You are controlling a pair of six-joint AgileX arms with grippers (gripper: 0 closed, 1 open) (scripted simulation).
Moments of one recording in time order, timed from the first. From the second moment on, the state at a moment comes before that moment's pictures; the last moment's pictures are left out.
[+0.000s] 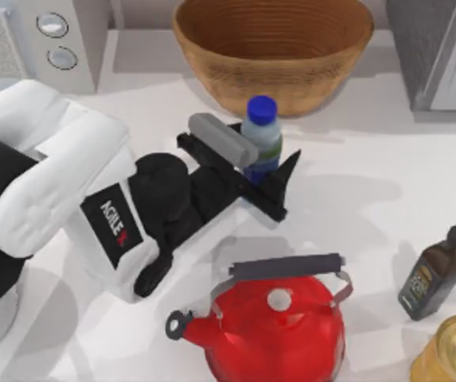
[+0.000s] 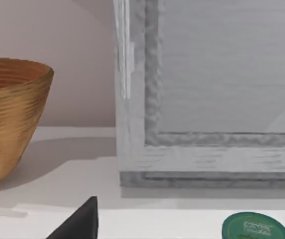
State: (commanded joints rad) left arm -0.58 2.41 0.95 1.45 0.25 0.01; right arm 0.00 0.00 0.00 0.00 0.00 0.00
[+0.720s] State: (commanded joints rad) left arm -0.58 2.41 0.95 1.45 0.25 0.01; right arm 0.00 0.00 0.00 0.00 0.00 0.00
